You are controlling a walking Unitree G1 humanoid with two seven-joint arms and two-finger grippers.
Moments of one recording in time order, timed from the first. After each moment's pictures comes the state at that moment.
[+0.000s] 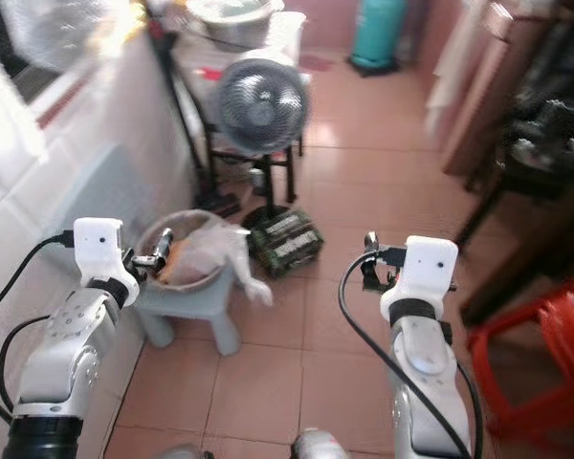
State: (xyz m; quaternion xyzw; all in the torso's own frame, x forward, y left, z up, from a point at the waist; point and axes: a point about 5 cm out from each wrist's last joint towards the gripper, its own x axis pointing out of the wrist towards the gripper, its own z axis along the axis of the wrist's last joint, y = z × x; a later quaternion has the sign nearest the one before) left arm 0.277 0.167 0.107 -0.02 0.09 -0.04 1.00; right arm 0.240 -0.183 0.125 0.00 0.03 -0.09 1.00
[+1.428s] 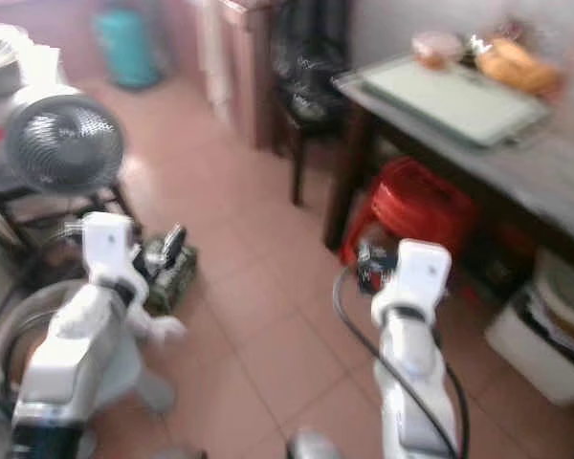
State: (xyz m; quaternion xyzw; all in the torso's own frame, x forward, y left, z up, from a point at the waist) left arm 0.270 0.159 0.107 -0.01 0.07 -0.07 0.99; right arm 0.242 -0.174 0.114 0.02 0.05 -0.09 0.99
